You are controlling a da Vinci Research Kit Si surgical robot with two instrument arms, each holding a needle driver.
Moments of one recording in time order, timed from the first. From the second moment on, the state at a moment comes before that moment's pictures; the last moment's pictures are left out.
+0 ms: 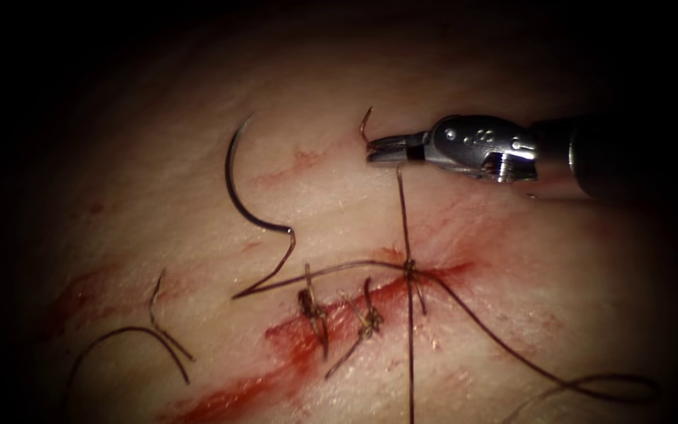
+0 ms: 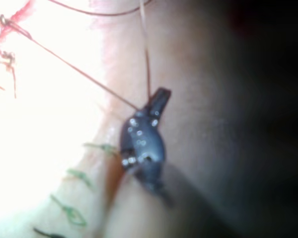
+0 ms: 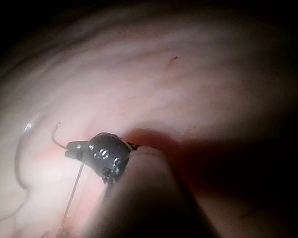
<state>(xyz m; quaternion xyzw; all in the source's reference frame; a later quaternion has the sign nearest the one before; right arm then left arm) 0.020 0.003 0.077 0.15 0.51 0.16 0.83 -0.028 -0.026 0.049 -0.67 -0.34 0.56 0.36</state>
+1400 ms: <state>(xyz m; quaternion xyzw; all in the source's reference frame) 0.004 -0.012 0.071 0.15 0.52 0.27 0.79 -0.023 -0.005 0.044 -0.72 -0.24 0.53 0.38</state>
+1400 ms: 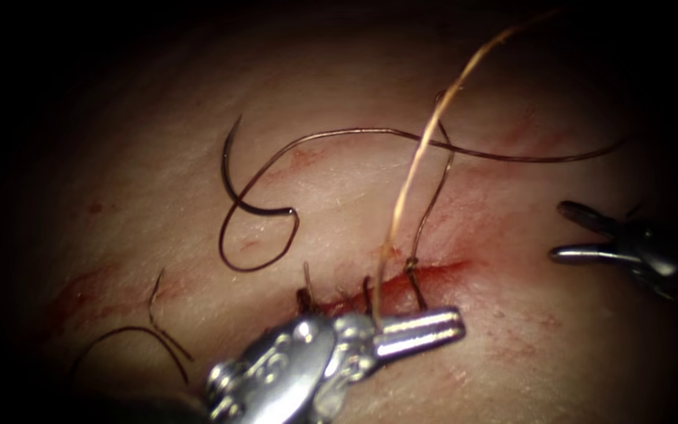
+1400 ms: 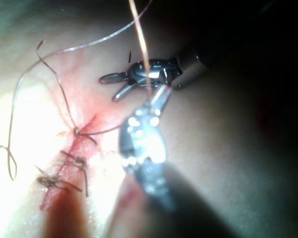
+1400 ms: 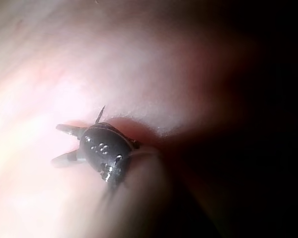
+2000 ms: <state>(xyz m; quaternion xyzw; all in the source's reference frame) 0.016 -0.011 0.066 0.16 0.55 0.25 0.78 -0.023 -0.001 0.047 -0.68 -0.25 0.57 0.38</state>
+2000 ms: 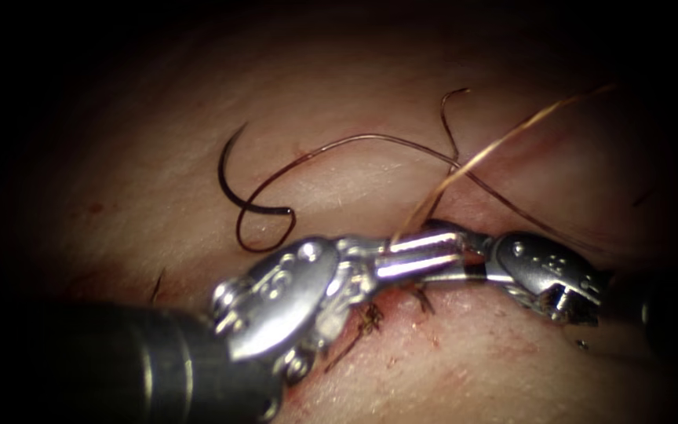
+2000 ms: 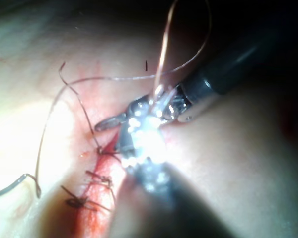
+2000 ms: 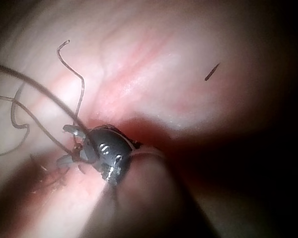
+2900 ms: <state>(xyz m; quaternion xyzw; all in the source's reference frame) 0.021 -0.014 0.066 0.16 0.55 0.23 0.79 -0.021 -0.002 0.042 -0.52 -0.33 0.72 0.32</state>
